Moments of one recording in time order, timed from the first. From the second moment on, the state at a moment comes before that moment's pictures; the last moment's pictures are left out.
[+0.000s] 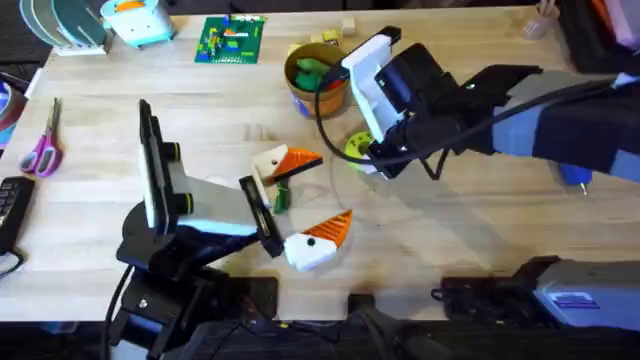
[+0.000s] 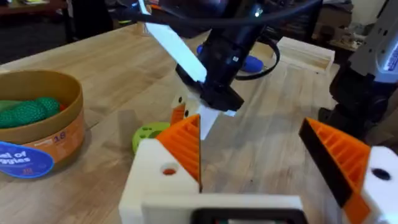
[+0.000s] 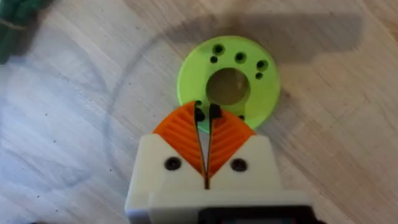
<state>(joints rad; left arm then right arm) -0.28 0.01 0.01 -0.07 0.85 -0.09 0.62 1.53 0.91 -0.58 -0.08 -0.12</state>
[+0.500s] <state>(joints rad) -0.28 0.01 0.01 -0.07 0.85 -0.09 0.59 1.43 0.91 -0.63 -0.07 -0.10</state>
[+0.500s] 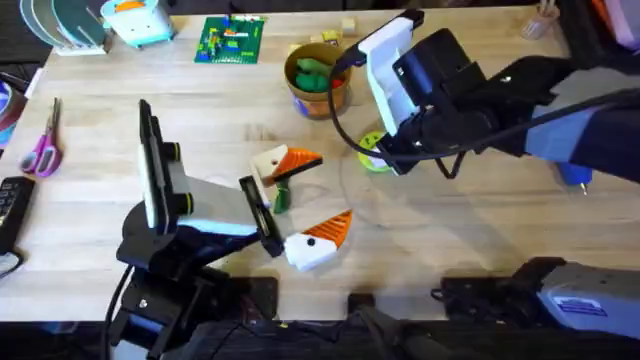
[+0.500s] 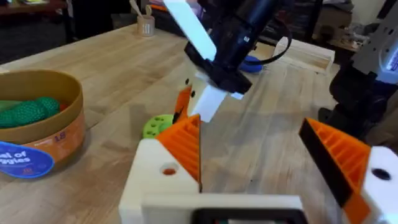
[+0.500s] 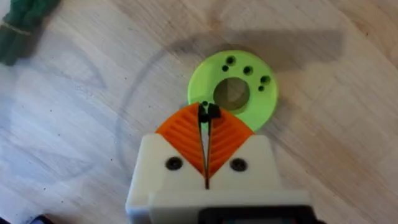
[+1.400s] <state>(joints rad) -0.28 0.01 0.01 -0.07 0.85 -0.09 0.88 1.55 1.73 -1.28 -0.06 -0.02</state>
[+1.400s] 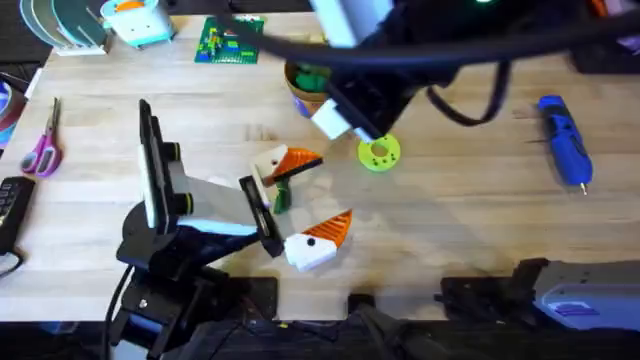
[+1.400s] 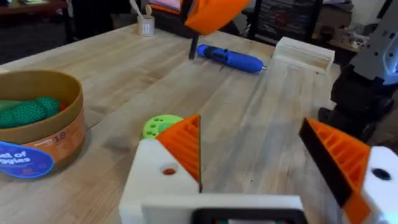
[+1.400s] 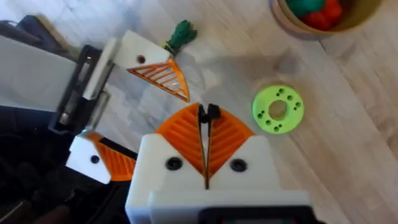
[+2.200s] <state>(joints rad) -0.28 0.01 0.01 -0.07 0.88 -0.05 1.04 1.78 1.93 -1.31 -0.06 0.00</state>
